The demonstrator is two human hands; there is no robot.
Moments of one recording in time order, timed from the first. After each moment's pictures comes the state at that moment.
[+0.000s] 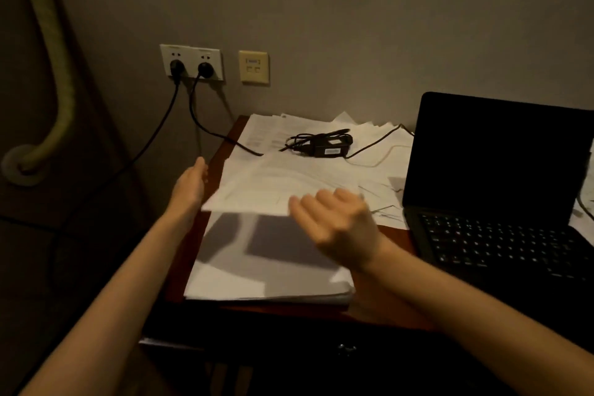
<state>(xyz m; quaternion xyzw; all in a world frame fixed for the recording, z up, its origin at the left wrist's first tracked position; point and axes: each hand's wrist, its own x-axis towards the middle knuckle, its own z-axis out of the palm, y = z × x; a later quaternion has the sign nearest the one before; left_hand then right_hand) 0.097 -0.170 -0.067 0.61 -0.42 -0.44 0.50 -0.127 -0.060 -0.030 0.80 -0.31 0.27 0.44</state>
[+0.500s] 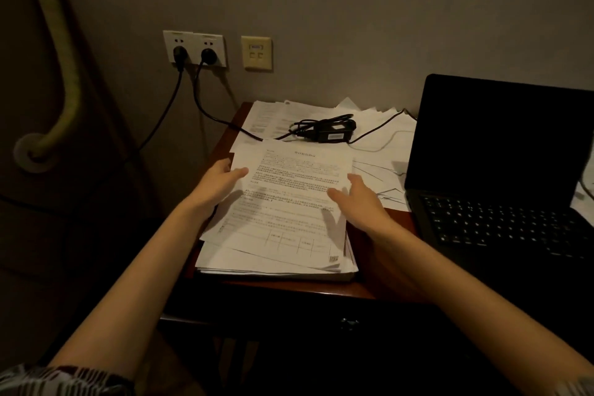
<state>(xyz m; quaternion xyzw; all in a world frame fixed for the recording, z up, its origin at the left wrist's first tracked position) 0.077 -0.149 -0.066 0.61 -0.54 -0.45 0.36 -0.155 -0.082 -0.063 0.60 -0.68 0.33 -0.26</state>
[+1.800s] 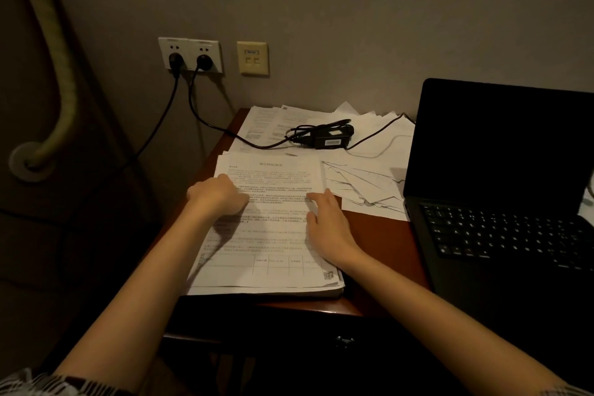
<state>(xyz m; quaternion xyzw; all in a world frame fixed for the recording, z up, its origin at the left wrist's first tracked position) 0.056 -0.152 -0.047 0.74 -0.65 -0.13 -0.03 -0.131 -0.099 -0.112 0.66 -0.65 0.31 -0.21</state>
